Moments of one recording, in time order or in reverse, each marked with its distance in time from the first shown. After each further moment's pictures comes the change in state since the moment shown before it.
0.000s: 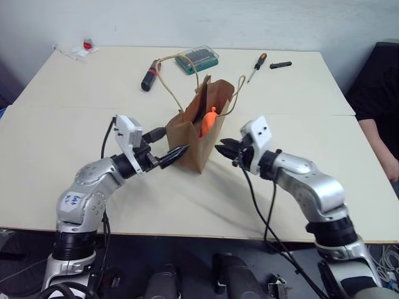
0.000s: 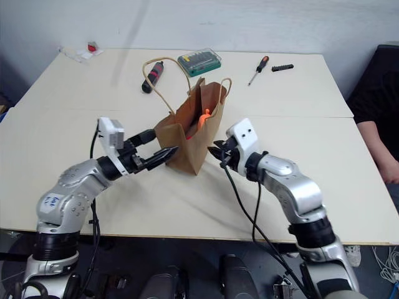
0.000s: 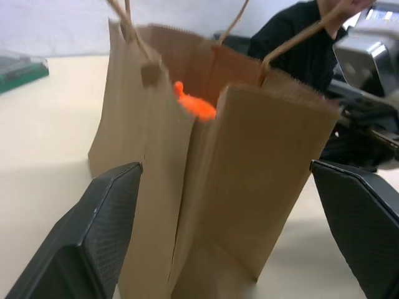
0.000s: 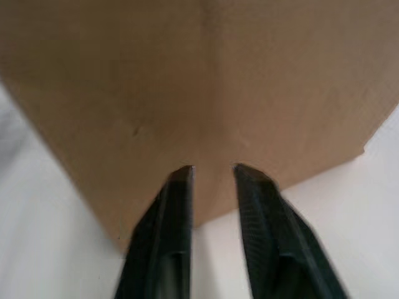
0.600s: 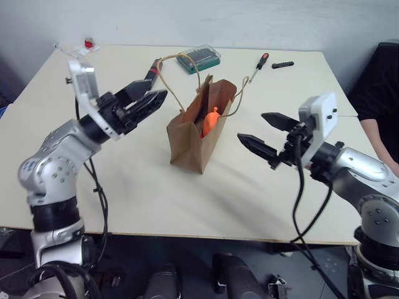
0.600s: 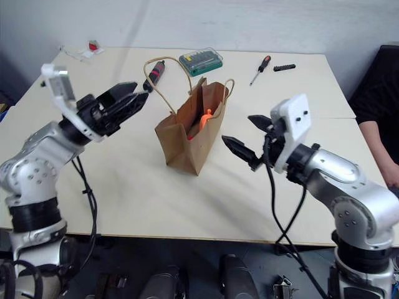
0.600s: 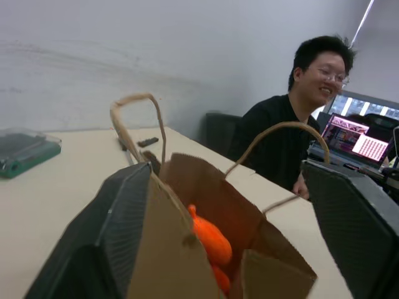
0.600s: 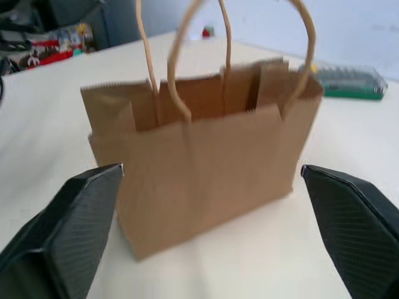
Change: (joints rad) left arm -0.133 0.096 0.277 -0.086 -0.313 0.287 0.046; right arm 0.191 -0.273 -0.416 -0.503 0.422 0.321 -0.060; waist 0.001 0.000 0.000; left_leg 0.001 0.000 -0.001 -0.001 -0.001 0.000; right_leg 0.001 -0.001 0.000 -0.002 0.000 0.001
